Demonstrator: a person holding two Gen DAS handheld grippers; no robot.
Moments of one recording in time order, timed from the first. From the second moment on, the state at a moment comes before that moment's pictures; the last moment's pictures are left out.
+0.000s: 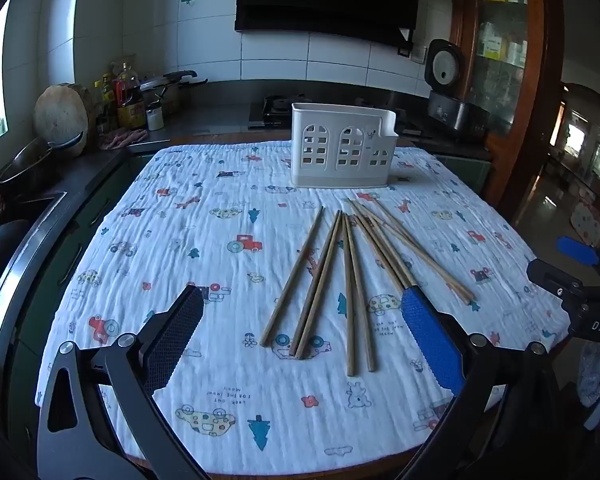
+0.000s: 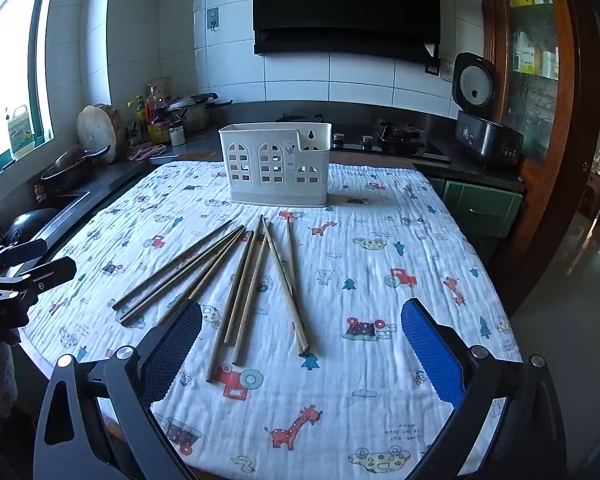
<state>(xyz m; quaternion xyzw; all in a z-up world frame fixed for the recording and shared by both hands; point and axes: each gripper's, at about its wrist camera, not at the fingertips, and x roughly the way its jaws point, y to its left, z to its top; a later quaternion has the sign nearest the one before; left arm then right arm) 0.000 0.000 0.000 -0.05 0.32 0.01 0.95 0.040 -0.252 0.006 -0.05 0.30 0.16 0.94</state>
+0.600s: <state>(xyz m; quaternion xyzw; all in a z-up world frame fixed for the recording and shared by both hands) 0.001 0.001 -0.003 -0.04 0.32 0.02 0.95 0.038 -0.252 0.011 -0.04 0.30 0.16 0.94</state>
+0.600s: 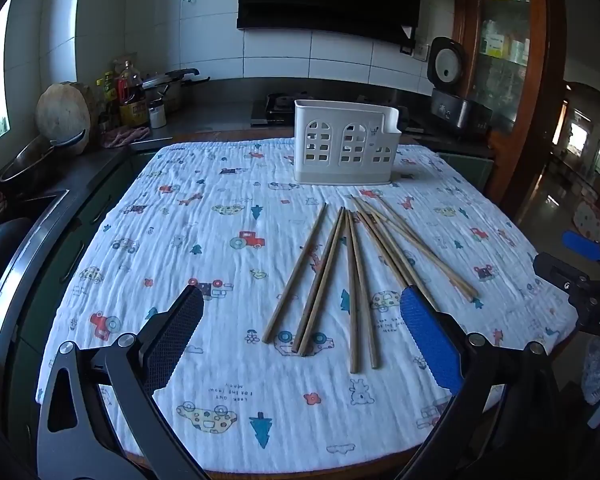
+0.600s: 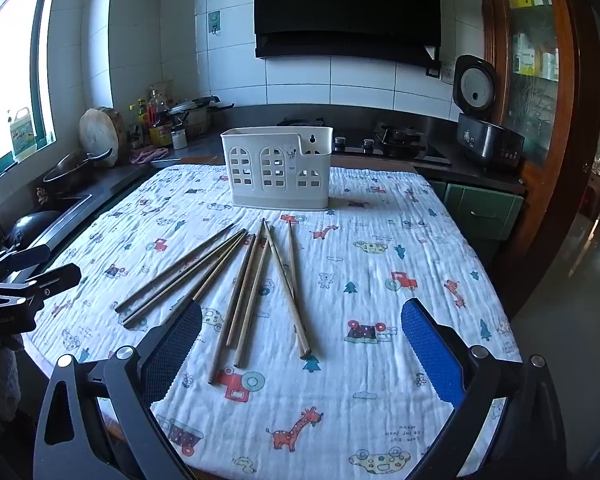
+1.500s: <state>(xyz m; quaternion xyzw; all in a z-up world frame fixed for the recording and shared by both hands) 0.003 0.003 -0.004 -0.04 0.32 0.02 0.95 0.041 -0.247 0.007 -0.04 0.30 0.16 0.94</state>
